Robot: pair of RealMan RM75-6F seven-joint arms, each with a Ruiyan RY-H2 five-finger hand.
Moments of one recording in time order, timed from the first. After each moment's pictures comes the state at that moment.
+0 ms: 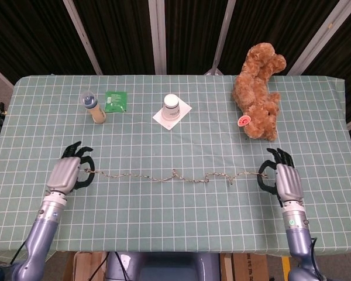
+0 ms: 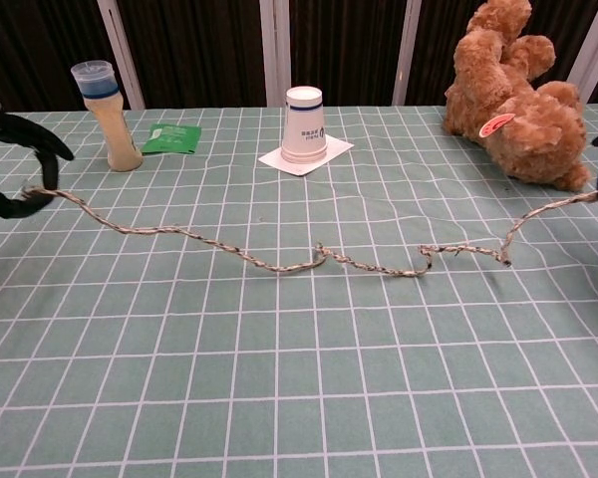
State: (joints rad) left arm -0.46 -1.31 -0.18 -1.89 1.04 1.24 0.37; right arm 0.33 -1.34 0.23 -1.75 -1.08 1.27 -0.14
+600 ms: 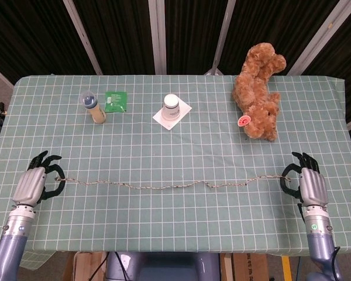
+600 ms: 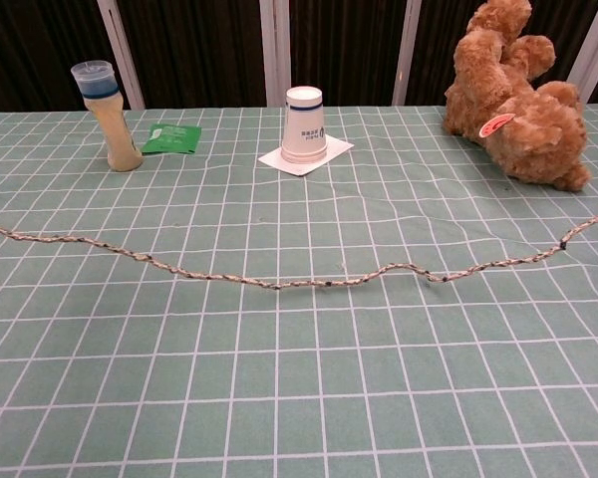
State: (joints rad) left arm -0.31 -1.22 -0.10 -1.82 1.16 1.30 0.11; right arm 0.27 -1.28 0.22 -1.67 -1.08 1.26 -0.04
